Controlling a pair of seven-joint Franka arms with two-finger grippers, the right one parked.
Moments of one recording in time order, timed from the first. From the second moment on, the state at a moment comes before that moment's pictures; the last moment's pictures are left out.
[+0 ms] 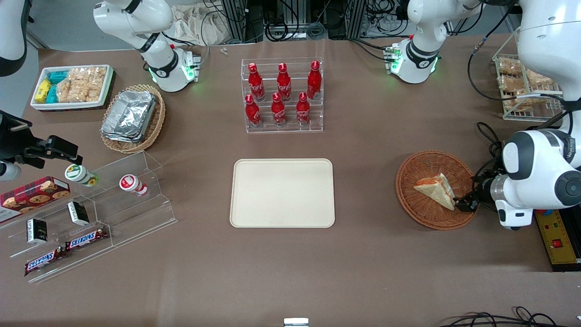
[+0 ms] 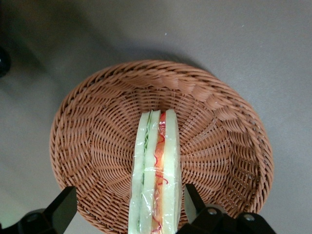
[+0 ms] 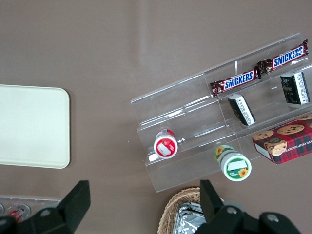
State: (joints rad) arm 0.18 0.47 -0.15 -1.72 0.03 1.94 -0.82
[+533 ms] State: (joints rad) arm 0.16 0.47 -0.17 -1.82 0.03 2.06 -0.91
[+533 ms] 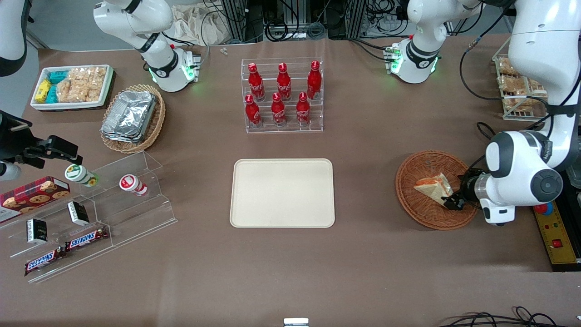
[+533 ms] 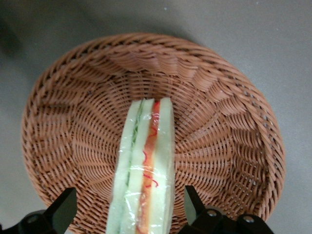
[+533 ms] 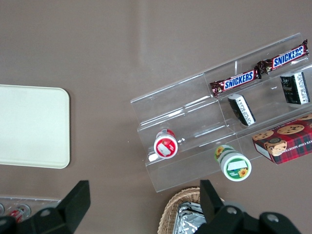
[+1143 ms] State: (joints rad) arm 0.15 0.43 -0.17 -2.02 0.03 2.29 -0.92
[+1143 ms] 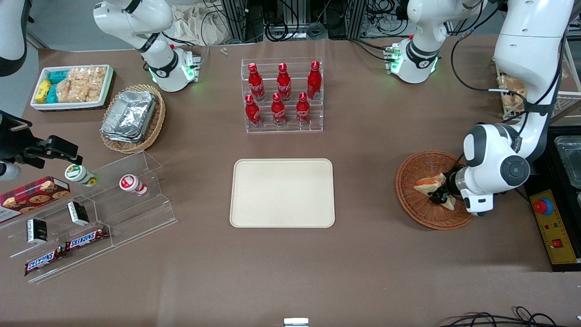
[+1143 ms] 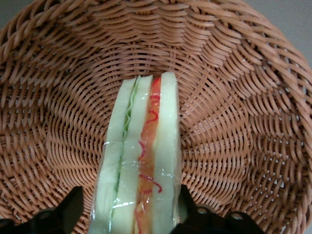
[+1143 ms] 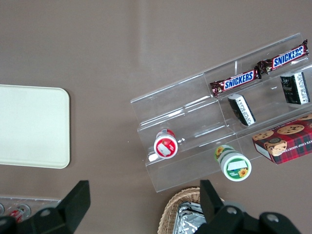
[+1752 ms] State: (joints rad) arm 0.13 0.34 -0.17 -1.92 0.03 2.15 -0.84
